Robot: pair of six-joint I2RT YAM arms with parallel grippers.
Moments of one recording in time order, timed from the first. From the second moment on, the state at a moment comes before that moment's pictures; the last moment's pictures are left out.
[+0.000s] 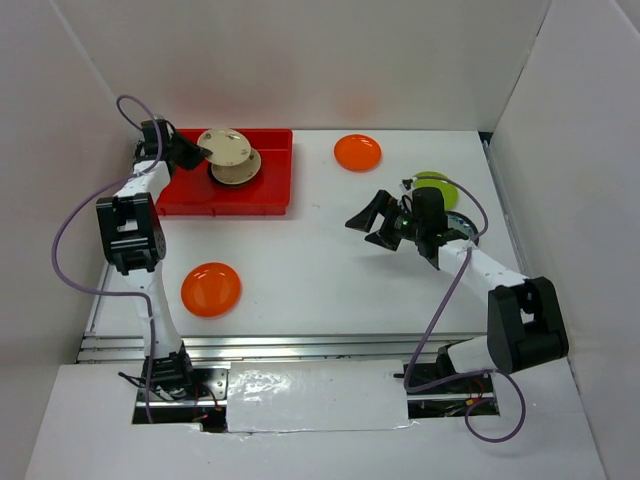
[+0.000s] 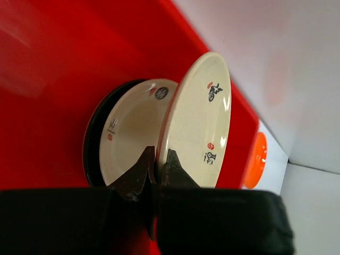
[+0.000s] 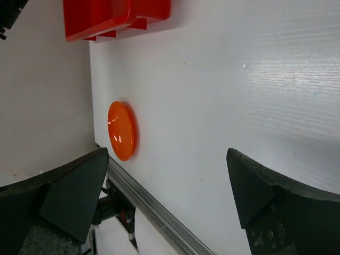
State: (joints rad) left arm 0.19 2.20 1.79 -0.10 0.32 -0.84; right arm 0.23 1.38 0.76 0.08 -0.53 0.81
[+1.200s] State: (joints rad) left arm 0.05 1.60 1.54 -0.72 -0.07 -0.66; right arm 0.87 2.01 1.24 0.15 -0.34 0.95
